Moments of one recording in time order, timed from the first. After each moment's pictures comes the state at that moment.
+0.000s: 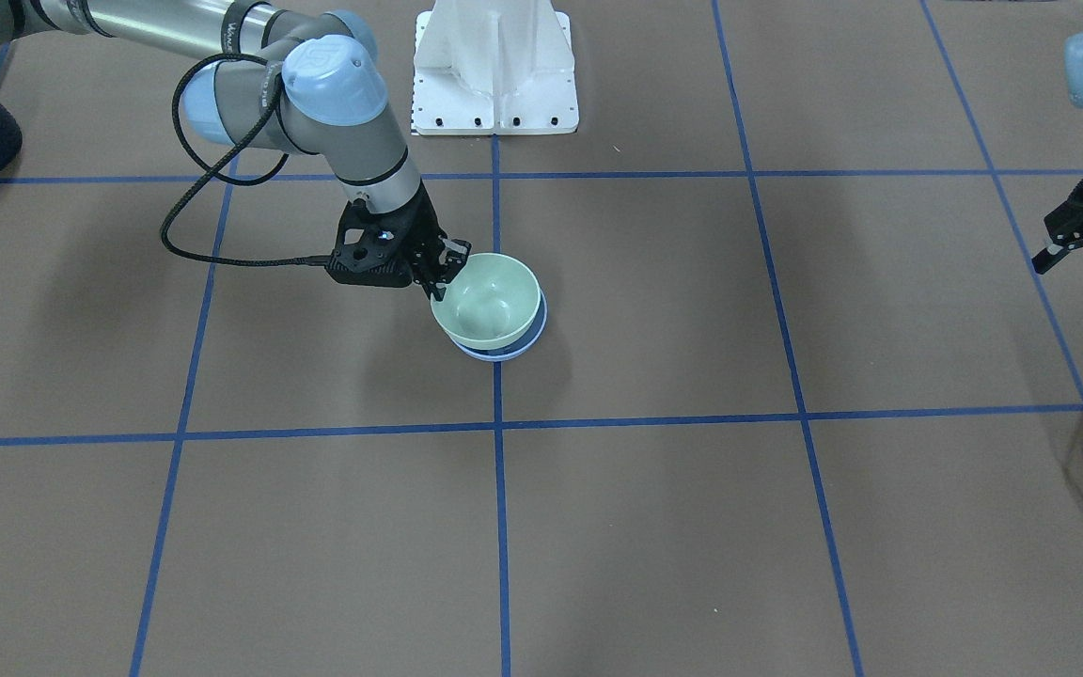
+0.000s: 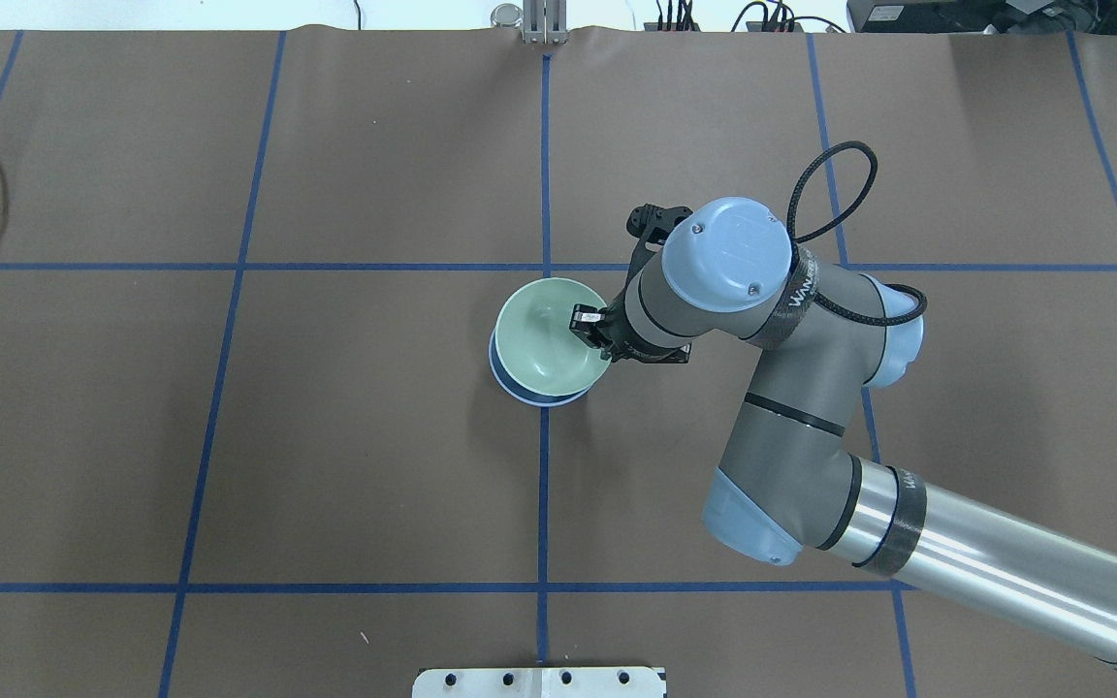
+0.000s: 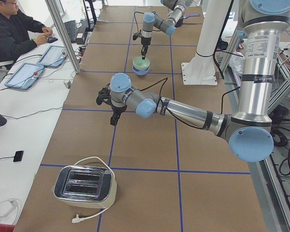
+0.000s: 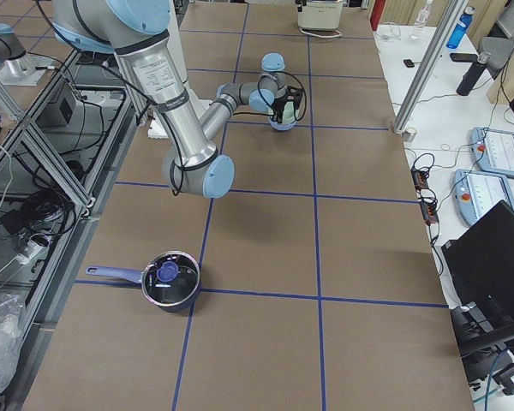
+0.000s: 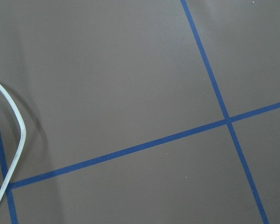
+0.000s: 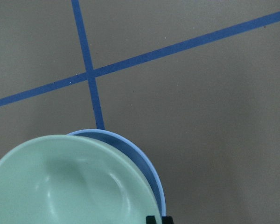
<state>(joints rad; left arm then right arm) -1.34 -1.60 -1.80 -1.90 -2.39 -0.30 0.54 -0.97 1.68 -1.35 1.87 1.48</state>
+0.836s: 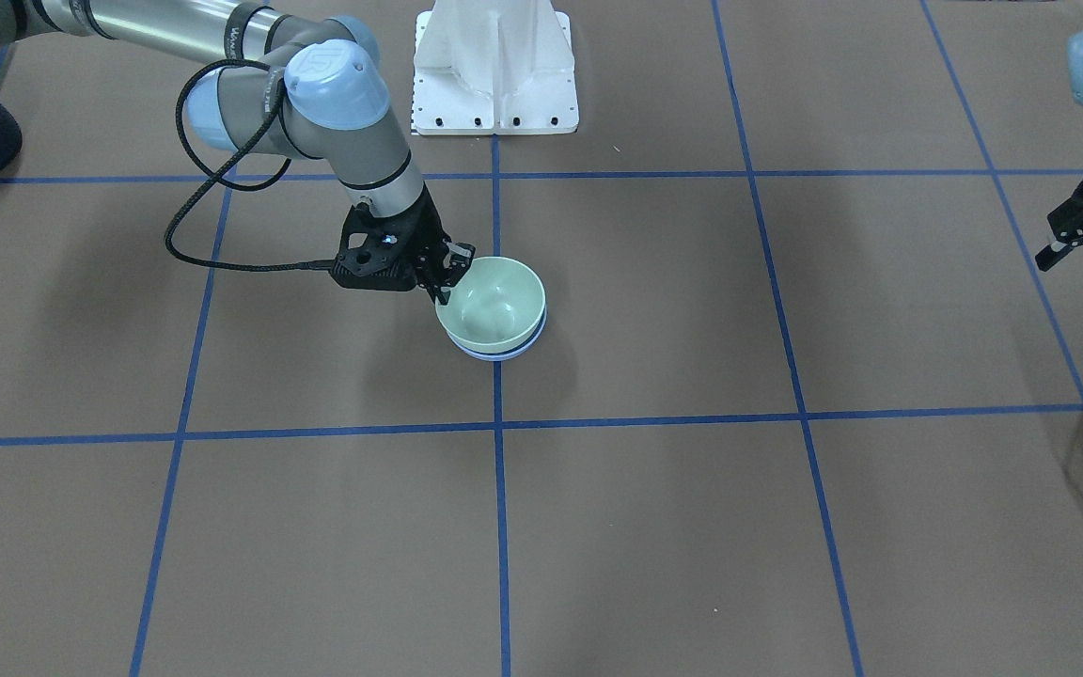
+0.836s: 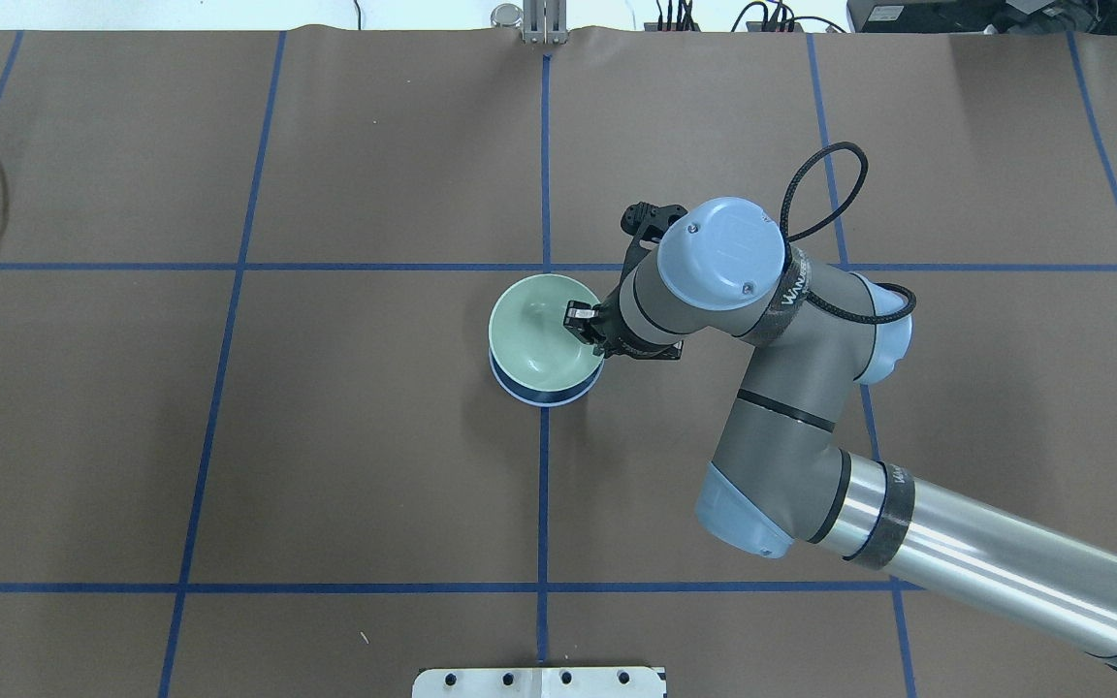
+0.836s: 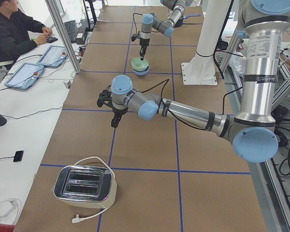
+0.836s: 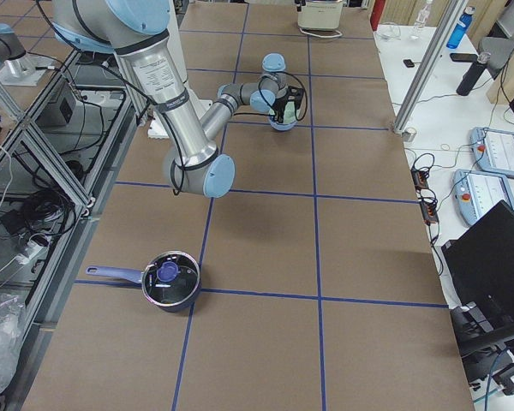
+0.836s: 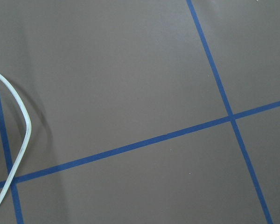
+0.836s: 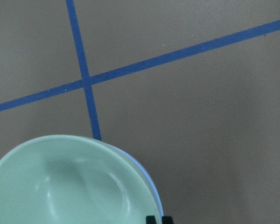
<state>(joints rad) -1.34 -1.59 -1.80 -1.90 -2.40 -0.30 0.54 -0.96 1.64 -1.30 1.87 1.49</state>
